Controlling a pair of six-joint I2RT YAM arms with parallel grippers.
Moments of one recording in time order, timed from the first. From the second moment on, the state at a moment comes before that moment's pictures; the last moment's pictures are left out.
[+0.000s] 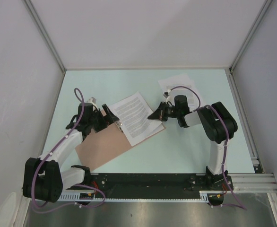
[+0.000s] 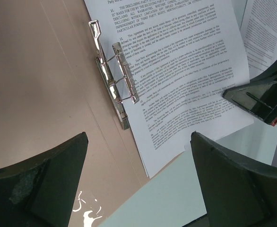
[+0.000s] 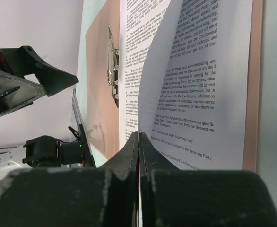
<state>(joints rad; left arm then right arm) -0.16 1.14 0.62 -0.22 0.26 -0.68 0.39 1.99 0.87 0.68 -0.82 0.83</state>
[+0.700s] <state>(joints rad) -0.02 1.46 0.77 -0.11 0.39 -0.74 0.56 1.76 1.14 0.01 -0.35 0.42</state>
